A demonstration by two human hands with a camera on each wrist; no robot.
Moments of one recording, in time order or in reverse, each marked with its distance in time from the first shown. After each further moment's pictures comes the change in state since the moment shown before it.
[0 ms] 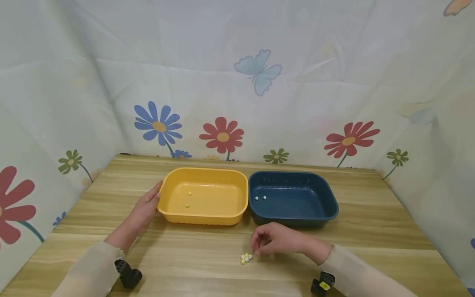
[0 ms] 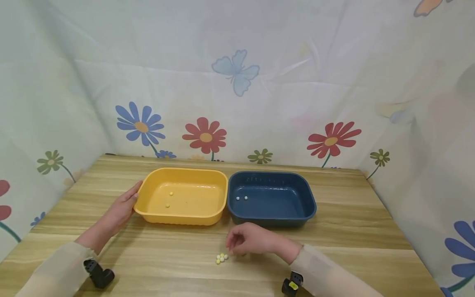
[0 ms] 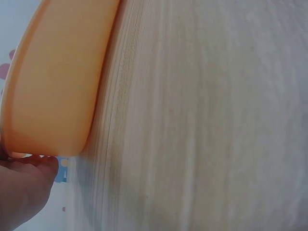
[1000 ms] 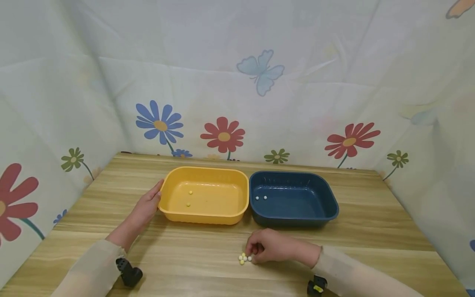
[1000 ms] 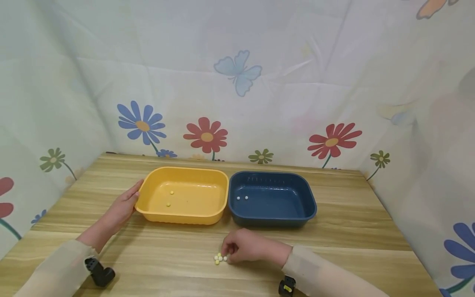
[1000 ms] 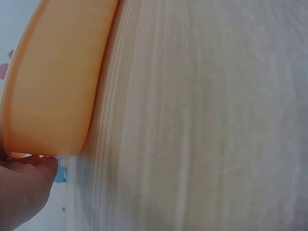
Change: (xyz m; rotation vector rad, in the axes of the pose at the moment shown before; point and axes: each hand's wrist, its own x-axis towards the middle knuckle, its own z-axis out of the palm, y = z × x) left_hand -0.005 0.003 0.001 0.043 0.008 0.011; right_hand 0.010 -0.001 0.019 -0.313 -0.007 -0.044
